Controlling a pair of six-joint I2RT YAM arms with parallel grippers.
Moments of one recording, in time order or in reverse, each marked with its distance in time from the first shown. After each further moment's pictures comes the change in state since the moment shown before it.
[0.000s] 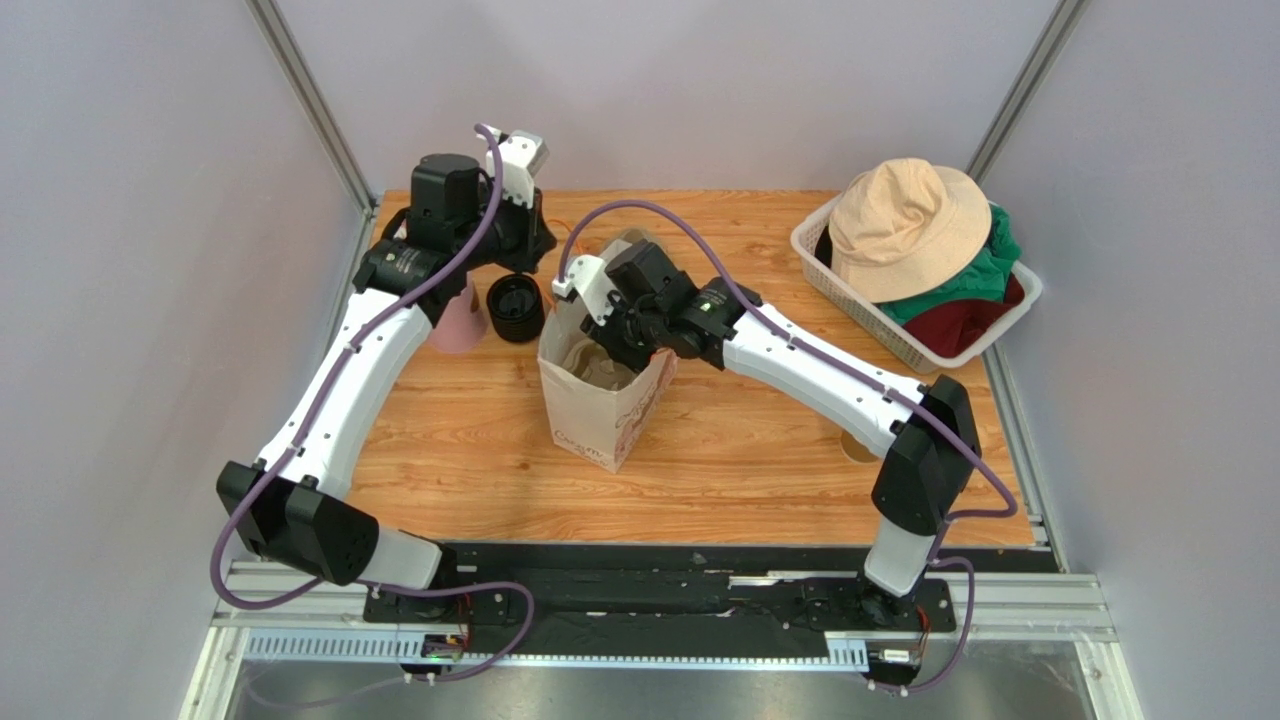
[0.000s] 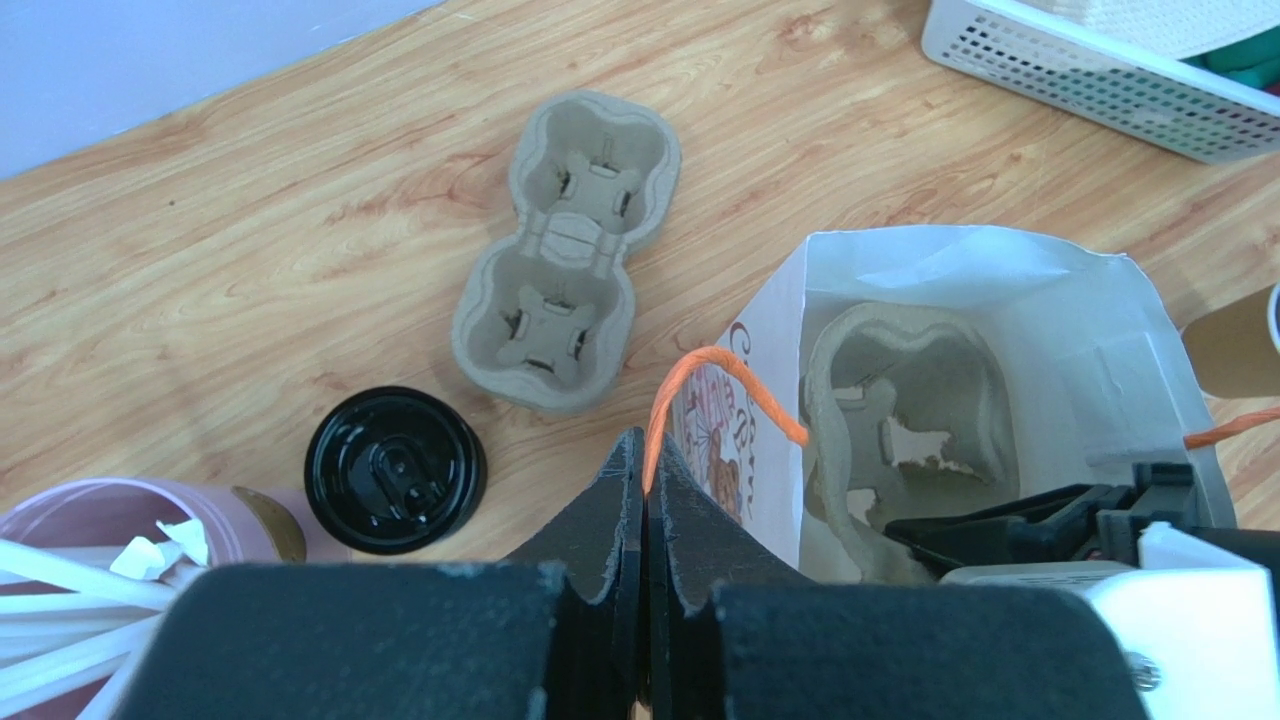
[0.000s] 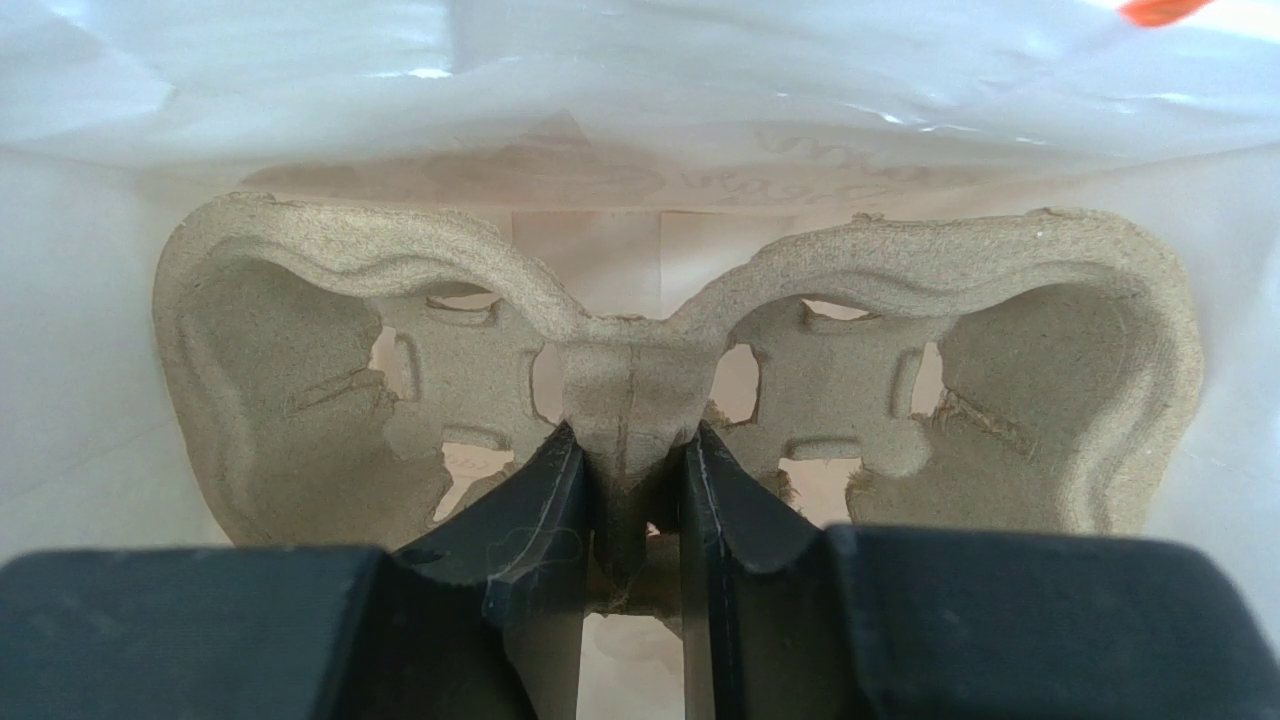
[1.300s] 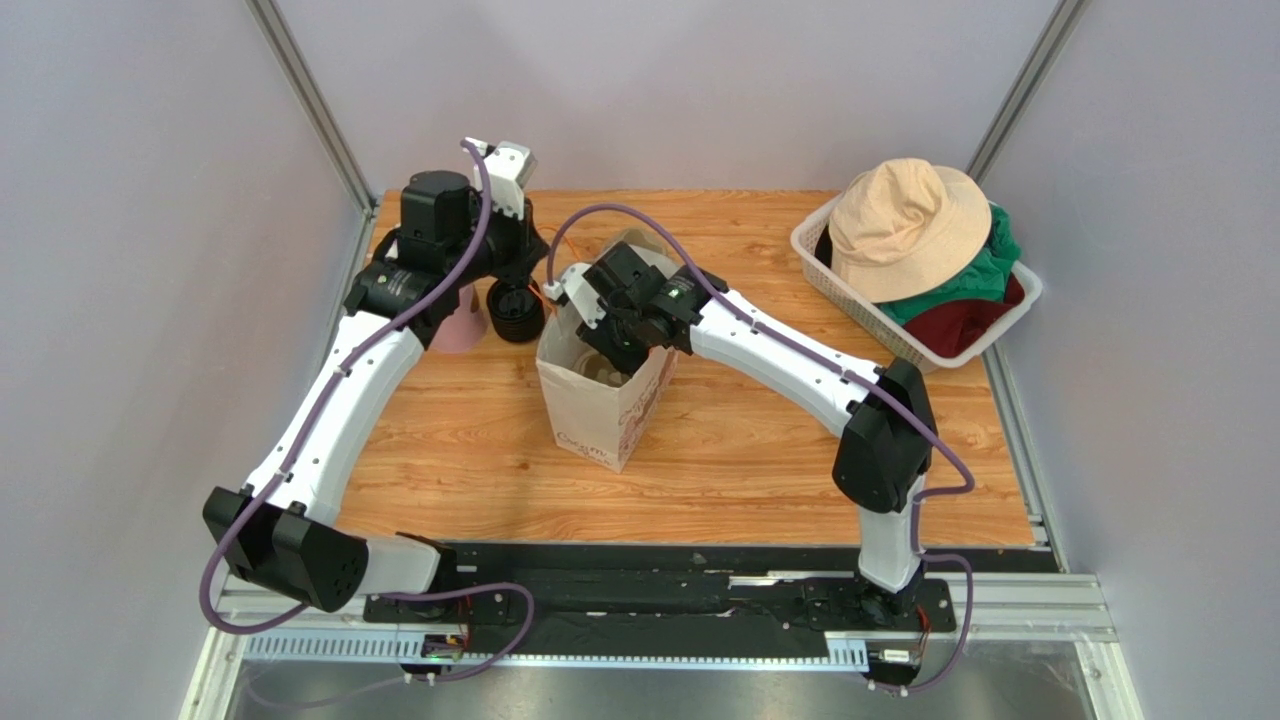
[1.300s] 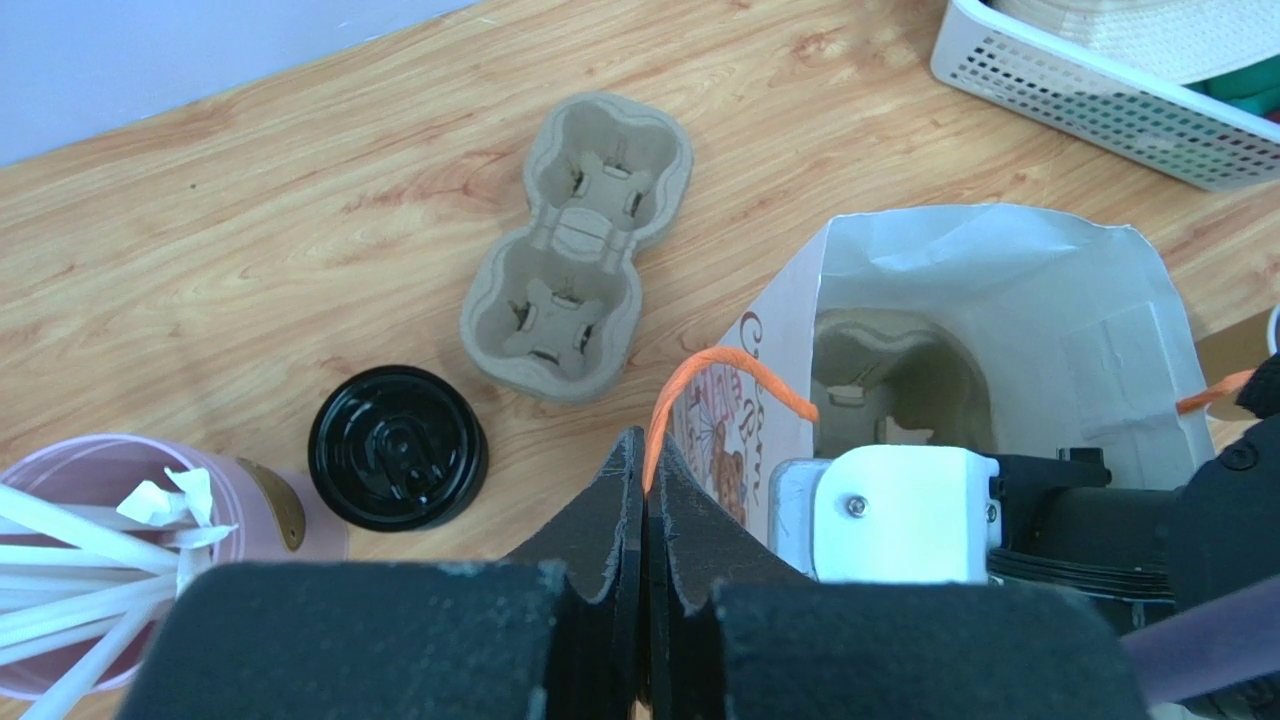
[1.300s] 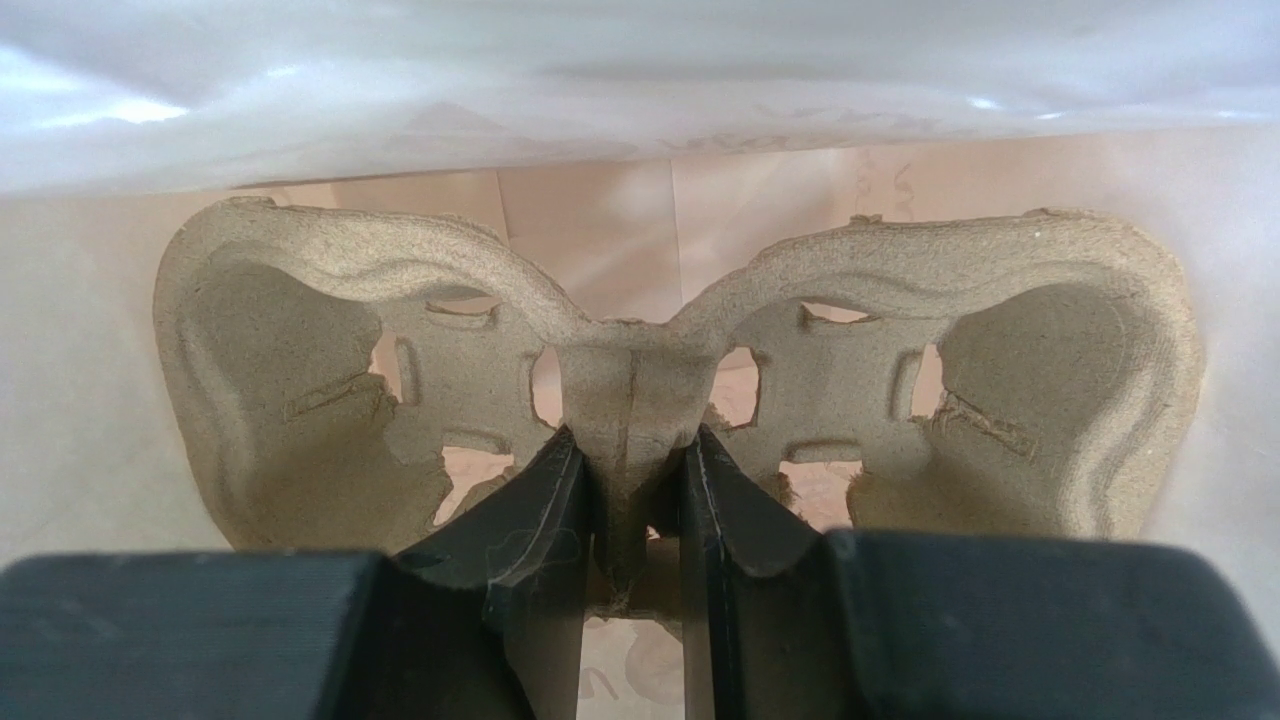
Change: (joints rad) left arm 0.000 -0.086 -0.103 0.060 -0.034 -0.034; right arm 0.002 0.159 0.160 -0.196 0.050 0.069
